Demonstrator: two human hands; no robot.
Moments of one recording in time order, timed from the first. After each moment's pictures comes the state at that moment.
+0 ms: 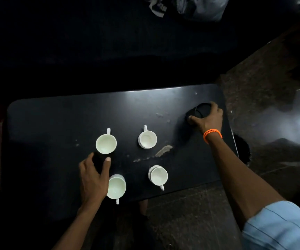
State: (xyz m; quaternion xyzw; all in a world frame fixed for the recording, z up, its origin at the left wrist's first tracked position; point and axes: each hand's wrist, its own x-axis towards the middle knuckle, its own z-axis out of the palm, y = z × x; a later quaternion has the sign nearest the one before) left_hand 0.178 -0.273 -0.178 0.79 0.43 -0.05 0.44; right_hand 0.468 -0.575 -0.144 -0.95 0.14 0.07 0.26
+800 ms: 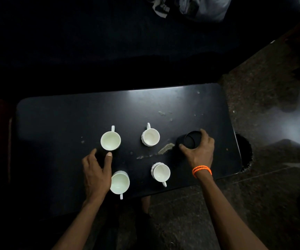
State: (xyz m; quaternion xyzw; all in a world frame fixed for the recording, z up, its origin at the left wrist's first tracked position) left_hand 0.181 -0.271 -0.179 0.79 0.44 -0.03 0.43; right_hand 0.337 -0.560 -0.149 -0.95 0.14 0.05 0.27
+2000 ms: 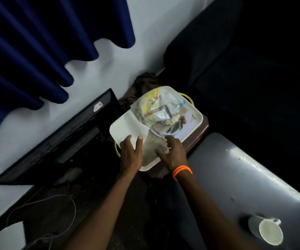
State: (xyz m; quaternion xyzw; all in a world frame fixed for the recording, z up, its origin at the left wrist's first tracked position) left_hand -0.020 0.060 -0.104 0.56 0.69 0.22 0.40; right_hand 0.130 0.009 -0.099 -0.78 -0.42 0.35 0.31
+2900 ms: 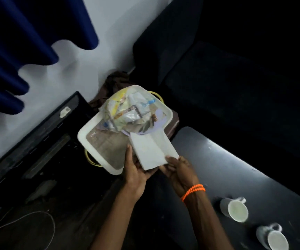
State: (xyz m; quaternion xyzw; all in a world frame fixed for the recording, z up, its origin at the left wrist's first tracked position) left_hand 0.059 -0.007 -0.064 0.11 0.54 0.31 0.77; right_hand 0.186 -0.070 -0.069 -0.54 0.14 0.57 0.60
